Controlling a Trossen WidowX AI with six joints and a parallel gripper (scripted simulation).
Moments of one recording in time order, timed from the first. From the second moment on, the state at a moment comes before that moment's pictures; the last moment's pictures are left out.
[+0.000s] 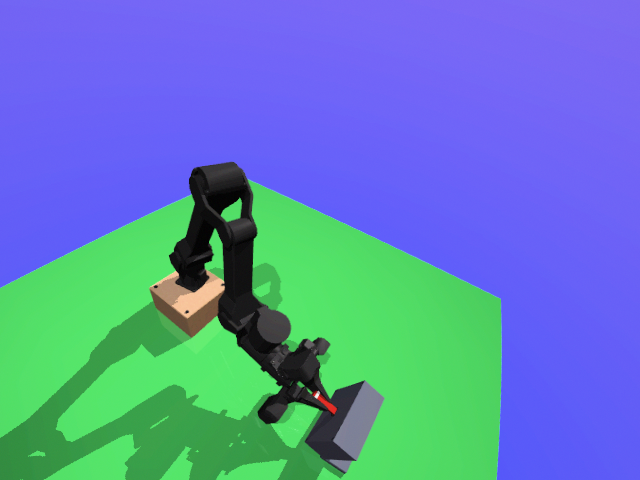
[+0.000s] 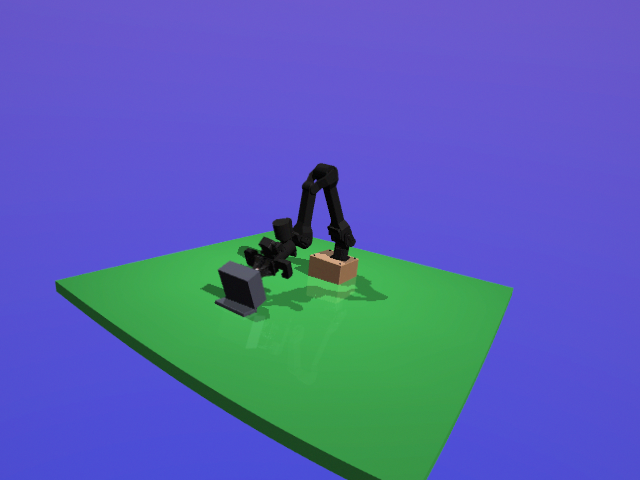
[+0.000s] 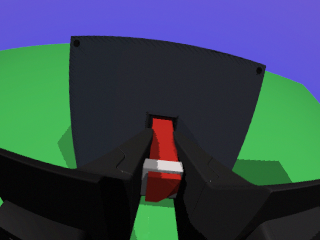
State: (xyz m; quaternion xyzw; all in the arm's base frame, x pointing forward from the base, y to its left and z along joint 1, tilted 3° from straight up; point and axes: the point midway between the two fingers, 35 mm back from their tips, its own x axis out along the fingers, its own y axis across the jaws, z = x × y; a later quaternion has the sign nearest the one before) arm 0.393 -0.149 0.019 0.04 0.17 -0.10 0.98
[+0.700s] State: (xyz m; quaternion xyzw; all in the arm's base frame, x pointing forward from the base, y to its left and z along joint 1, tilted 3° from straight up) arm 0.393 -0.149 0.019 0.04 0.17 -0.10 0.98
